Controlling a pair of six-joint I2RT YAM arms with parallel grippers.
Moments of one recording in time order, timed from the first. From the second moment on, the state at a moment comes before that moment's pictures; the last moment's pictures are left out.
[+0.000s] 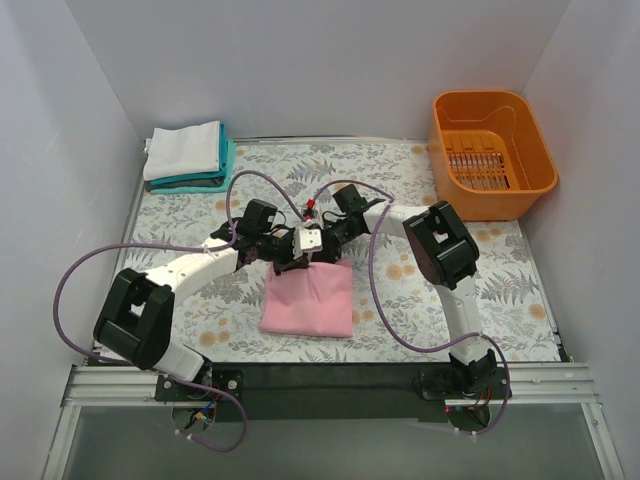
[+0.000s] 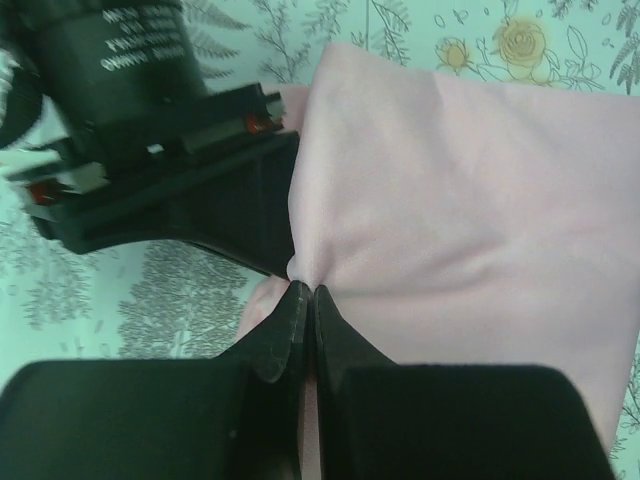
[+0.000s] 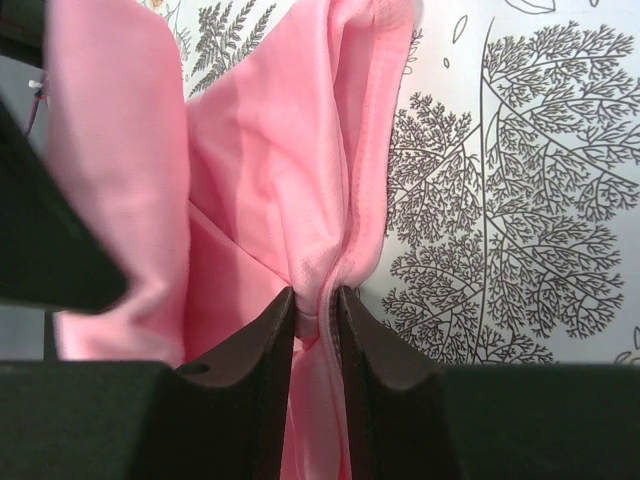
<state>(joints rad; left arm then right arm) -0.51 1.50 0.89 -0.28 0.69 0.76 0.60 2.22 1.46 -0.37 -1.06 -0.30</state>
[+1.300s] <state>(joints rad) -0.50 1.45 0.78 -0.03 0.53 0.80 0.57 2.31 1.57 -0.43 -1.12 -0.29</state>
